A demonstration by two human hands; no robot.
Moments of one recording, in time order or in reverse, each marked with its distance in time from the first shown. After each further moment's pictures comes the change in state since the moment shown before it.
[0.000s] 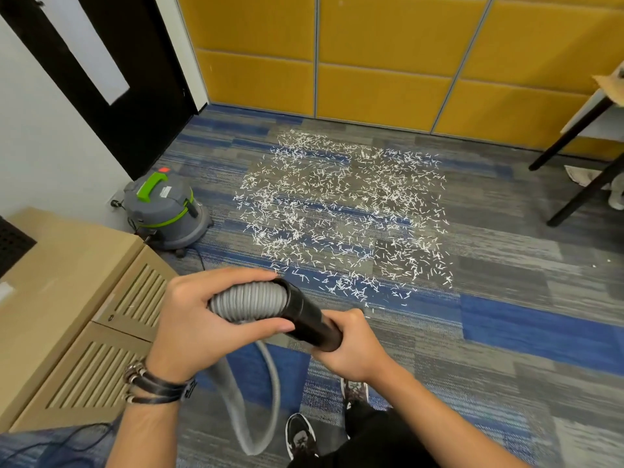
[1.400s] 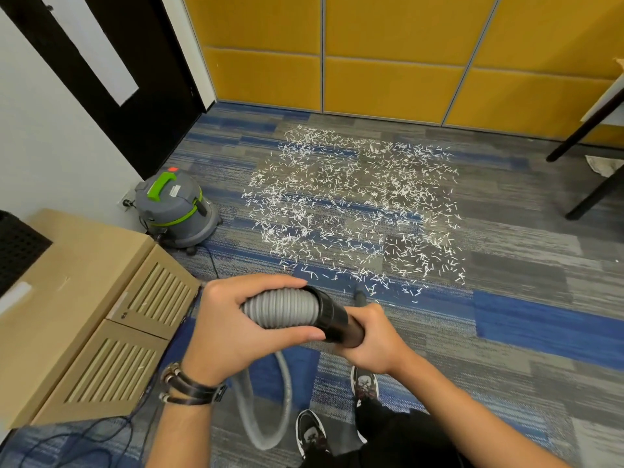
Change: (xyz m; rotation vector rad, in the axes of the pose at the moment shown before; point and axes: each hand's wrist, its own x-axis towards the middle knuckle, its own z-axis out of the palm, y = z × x) left_hand 0.005 0.006 0.025 -0.097 -0.074 -0.102; right_hand 0.006 0.025 -0.022 0.001 -0.073 -0.011
